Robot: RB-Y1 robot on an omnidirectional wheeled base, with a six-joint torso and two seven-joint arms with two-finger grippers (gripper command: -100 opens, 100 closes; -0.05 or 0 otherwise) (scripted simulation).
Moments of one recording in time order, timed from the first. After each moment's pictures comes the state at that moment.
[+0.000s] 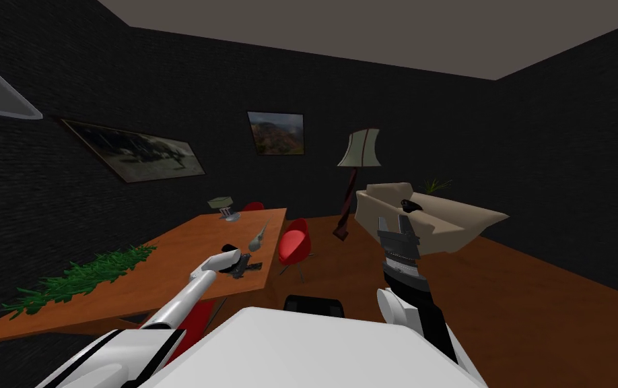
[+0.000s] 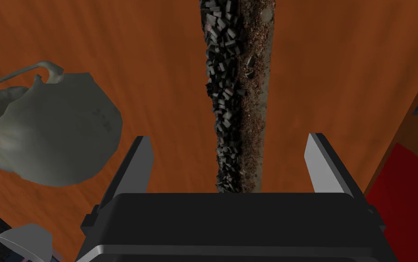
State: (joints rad) left arm -0.08 0.64 0.07 -1.00 0.66 0.94 -0.20; right arm 0.51 0.01 -0.04 -2.20 -0.05 -0.62 -0.02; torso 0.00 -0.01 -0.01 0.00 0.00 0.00
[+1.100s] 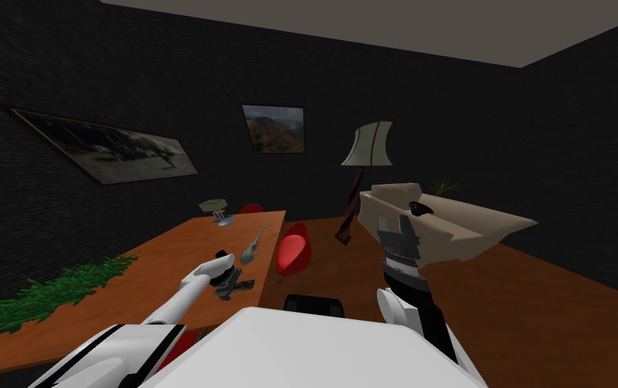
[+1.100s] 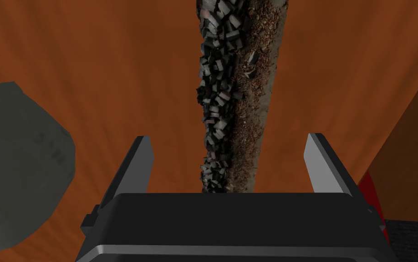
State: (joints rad) left arm -0.10 0.67 0.06 -0.83 0.69 1.09 -0.22; right arm 0.51 0.01 -0.04 -2.20 -0.05 -0.62 -0.02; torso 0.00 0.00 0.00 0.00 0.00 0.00
